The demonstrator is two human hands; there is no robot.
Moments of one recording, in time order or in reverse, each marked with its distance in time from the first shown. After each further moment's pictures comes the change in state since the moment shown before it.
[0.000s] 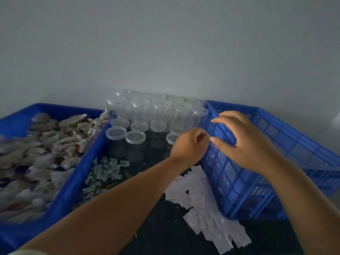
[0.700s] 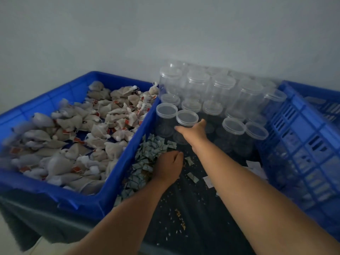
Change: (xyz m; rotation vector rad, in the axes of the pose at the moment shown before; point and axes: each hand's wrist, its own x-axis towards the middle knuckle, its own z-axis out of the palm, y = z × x) left_hand -0.119 -0.234 -0.068 0.029 0.319 -0.413; right_hand 0.123 -0.101 0.333 0.767 -0.287 0.934
